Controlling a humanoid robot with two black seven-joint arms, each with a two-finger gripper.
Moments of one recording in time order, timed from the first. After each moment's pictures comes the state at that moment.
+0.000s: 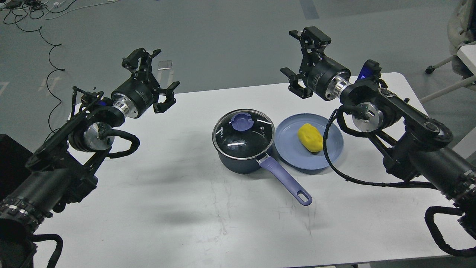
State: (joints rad) left arm -0.82 0.38 -0.76 -0.89 0.12 -0.22 -0.03; right arm 0.71 -0.15 0.96 1.05 -0.54 0.05 -0.05
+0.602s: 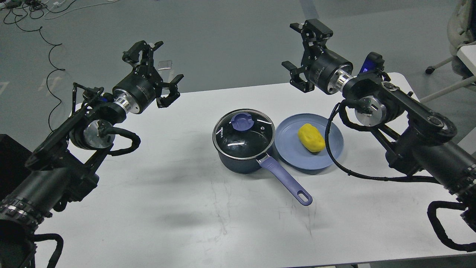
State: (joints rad) left arm -0.81 0.37 -0.78 -0.91 0.11 -0.23 -0.04; right arm 0.74 -0.17 0.96 1.05 -0.54 0.06 -0.05
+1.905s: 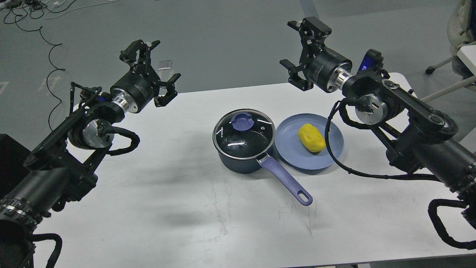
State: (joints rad) left arm -0.81 0.38 -0.78 -0.91 0.12 -0.21 -0.05; right arm 0.76 -0.18 0.96 1.05 -0.54 0.08 -0.05
